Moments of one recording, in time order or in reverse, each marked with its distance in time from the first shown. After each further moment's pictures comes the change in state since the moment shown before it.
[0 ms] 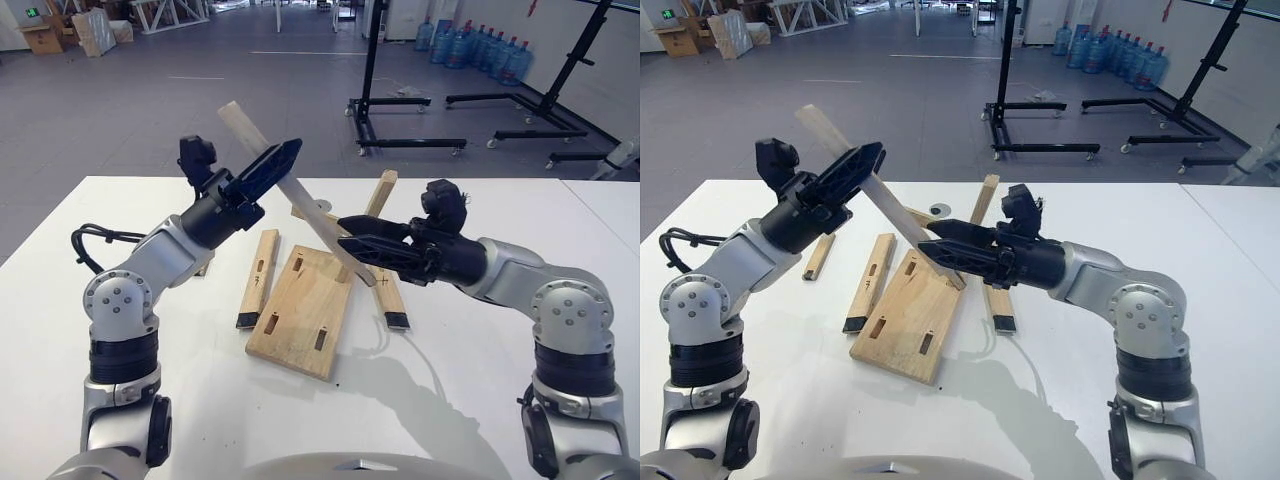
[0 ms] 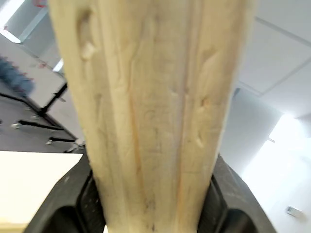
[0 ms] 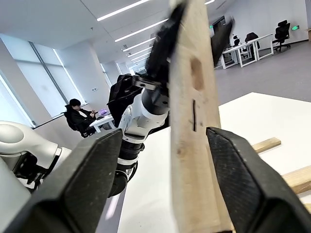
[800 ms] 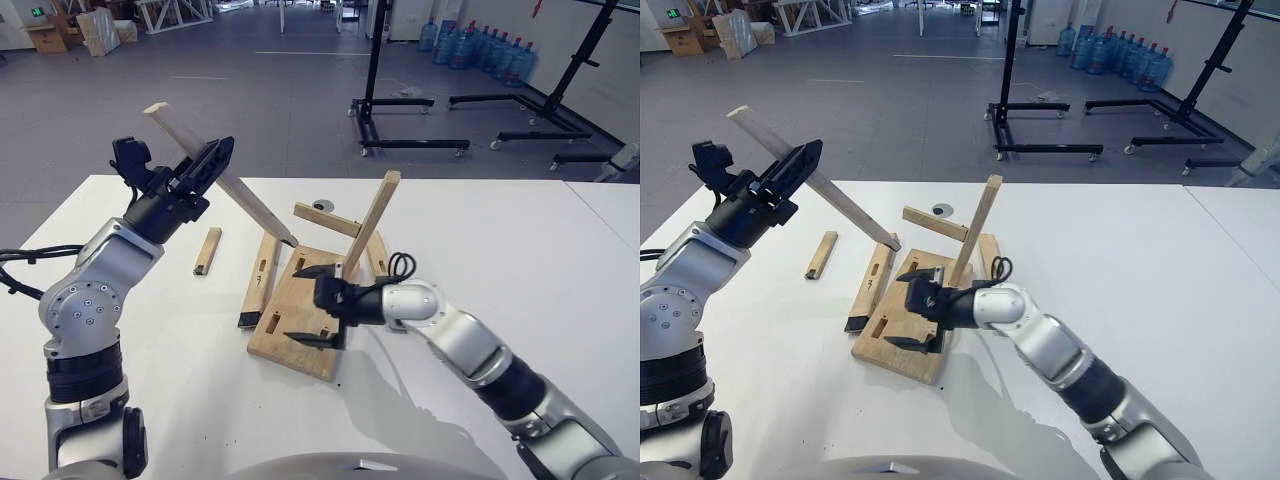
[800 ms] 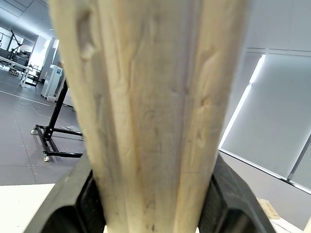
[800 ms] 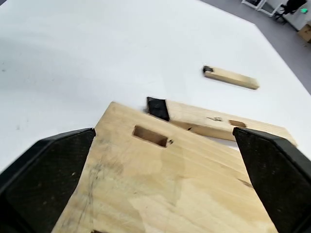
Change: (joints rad) left arm 0.059 0.079 0.131 -0.032 0.364 -0.125 -0.064; right arm -0.005 0.037 0.847 0.124 -1.237 -0.634 0.078
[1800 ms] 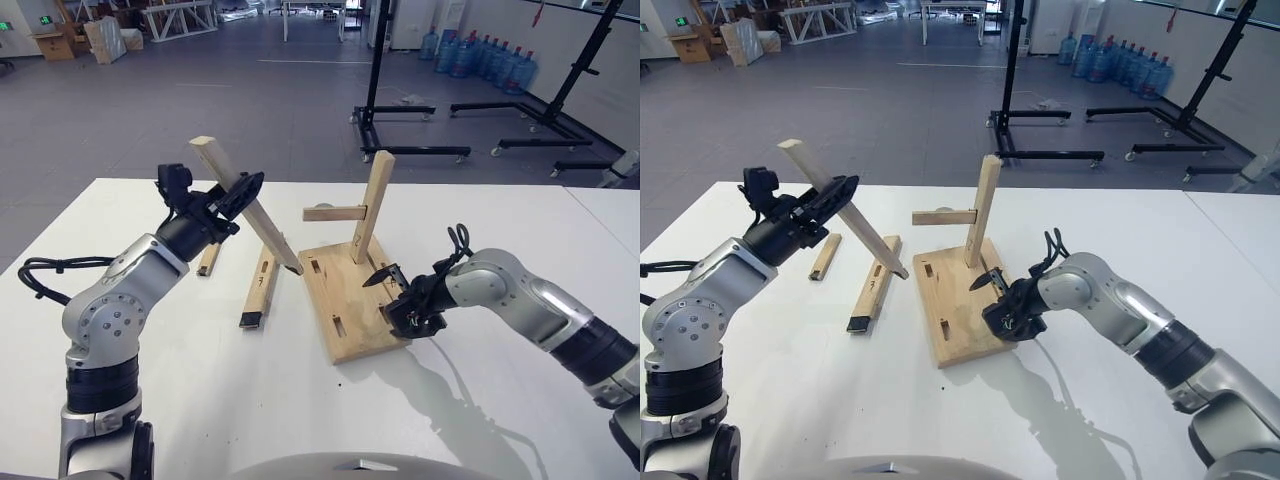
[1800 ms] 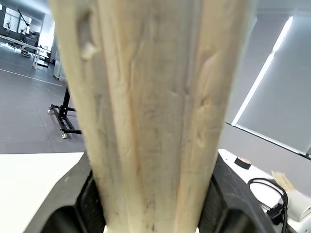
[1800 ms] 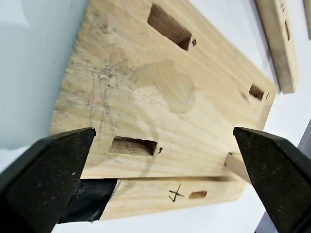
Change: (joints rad) left arm 0.054 -0.026 -0.108 -0.078 0.135 0.084 0.046; right arm -0.081 -0.467 -0.075 0.210 -0.311 -0.633 0.304
